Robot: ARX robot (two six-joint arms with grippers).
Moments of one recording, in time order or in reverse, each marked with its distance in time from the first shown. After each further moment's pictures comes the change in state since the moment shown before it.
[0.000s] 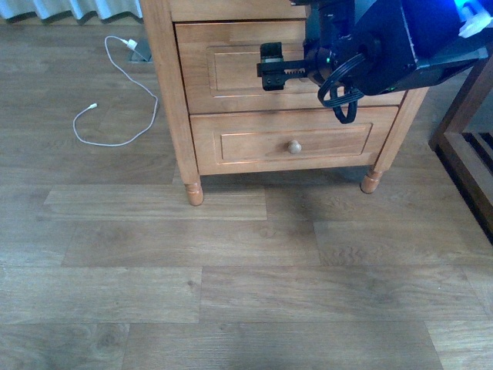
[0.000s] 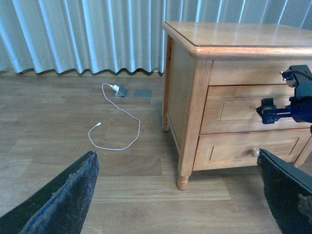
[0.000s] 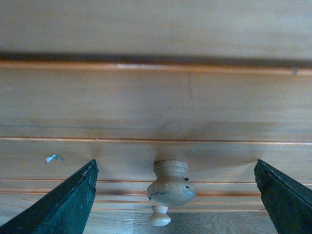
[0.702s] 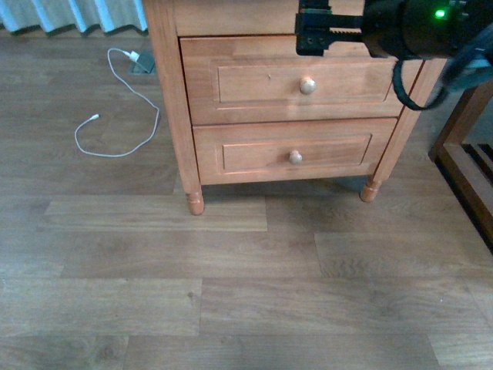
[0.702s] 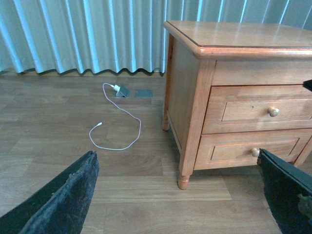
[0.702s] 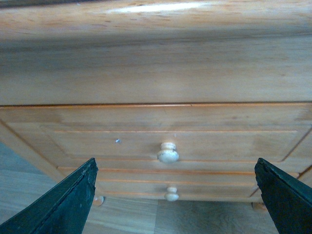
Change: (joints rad) left arm 0.000 0.000 0.000 0.000 0.000 0.000; right arm -0.037 -0.462 -0.502 0.151 -0.152 0.058
